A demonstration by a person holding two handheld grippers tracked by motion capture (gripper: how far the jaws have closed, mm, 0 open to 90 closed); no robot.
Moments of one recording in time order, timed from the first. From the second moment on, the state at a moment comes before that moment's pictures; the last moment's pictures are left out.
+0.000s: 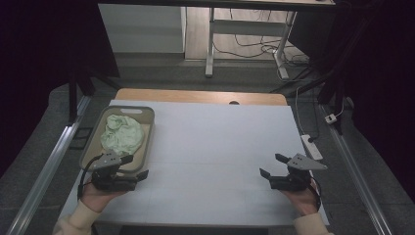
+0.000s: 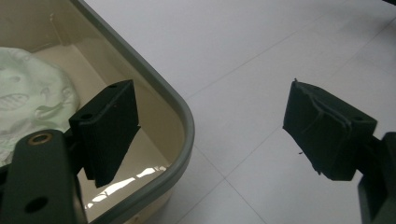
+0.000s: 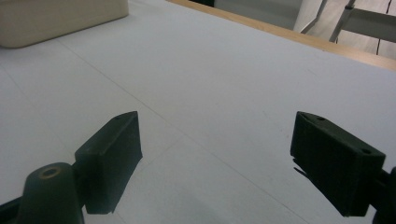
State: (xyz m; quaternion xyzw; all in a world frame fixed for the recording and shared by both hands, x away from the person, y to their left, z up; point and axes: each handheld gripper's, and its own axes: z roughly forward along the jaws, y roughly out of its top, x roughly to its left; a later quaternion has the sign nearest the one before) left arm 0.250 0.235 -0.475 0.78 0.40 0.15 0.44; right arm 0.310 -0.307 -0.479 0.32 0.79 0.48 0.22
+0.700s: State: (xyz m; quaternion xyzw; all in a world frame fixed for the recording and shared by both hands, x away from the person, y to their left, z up) left arm 0.252 0.234 -0.462 0.80 0.40 0.16 0.42; right arm 0.311 -0.301 -0.482 0.31 0.80 0.47 0.21
